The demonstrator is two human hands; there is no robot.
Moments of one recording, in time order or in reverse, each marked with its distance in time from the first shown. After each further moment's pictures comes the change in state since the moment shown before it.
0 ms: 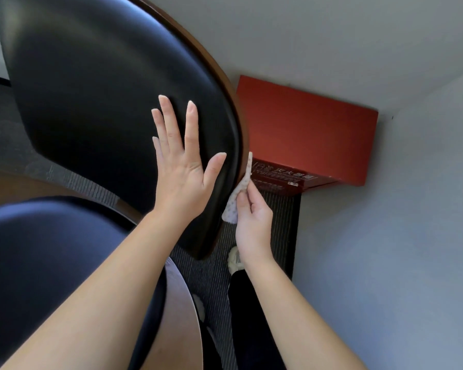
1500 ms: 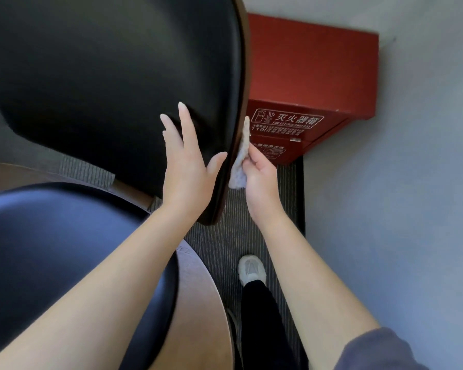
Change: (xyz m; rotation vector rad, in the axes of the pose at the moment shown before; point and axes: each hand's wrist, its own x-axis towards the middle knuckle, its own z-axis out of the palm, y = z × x) left_hand -0.091 -0.027 0.024 -0.166 -0.202 -0.189; right_hand -0.015 0.066 -0.003 0.171 -0.017 0.023
